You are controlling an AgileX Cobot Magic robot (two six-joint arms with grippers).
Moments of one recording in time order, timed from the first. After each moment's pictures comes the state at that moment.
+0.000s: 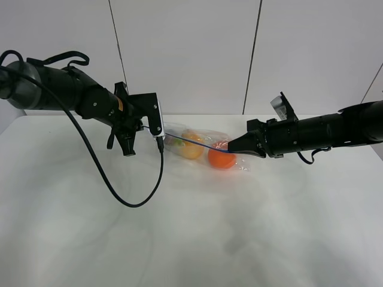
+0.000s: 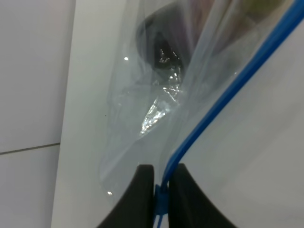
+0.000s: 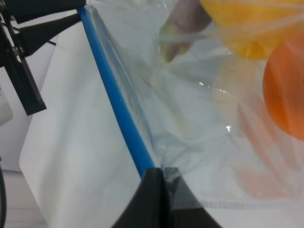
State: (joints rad) left arm -0.38 1.92 -1.25 0.36 0.24 0.77; right arm 0.04 1.85 -0.94 1.50 0.89 -1.23
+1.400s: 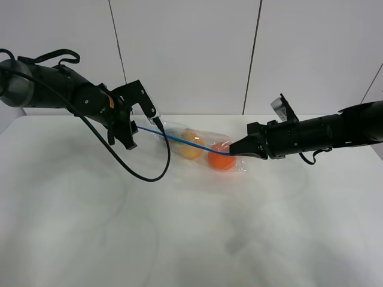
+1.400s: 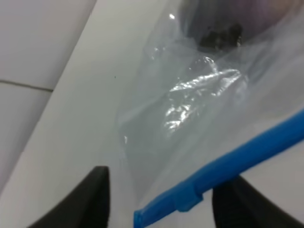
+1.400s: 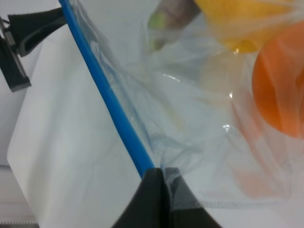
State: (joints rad) left arm -0.32 1.92 -1.25 0.36 0.23 0.45; right arm 0.04 1.85 -0.94 1.46 0.87 -1.23
